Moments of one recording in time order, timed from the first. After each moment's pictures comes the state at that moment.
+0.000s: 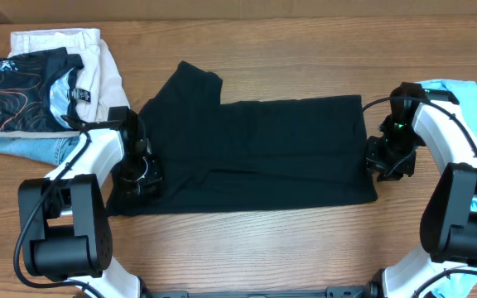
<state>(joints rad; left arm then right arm) 0.07 1.82 1.05 -0.93 0.15 -0.24 -0.13 1.85 1.29 -1.25 -0.08 0.22</state>
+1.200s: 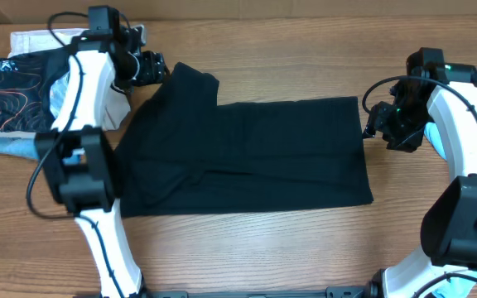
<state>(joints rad) 0.07 2.31 2.01 -0.91 0.34 -0.05 -0.14 1.83 1.54 -1.29 -0.15 0.23</state>
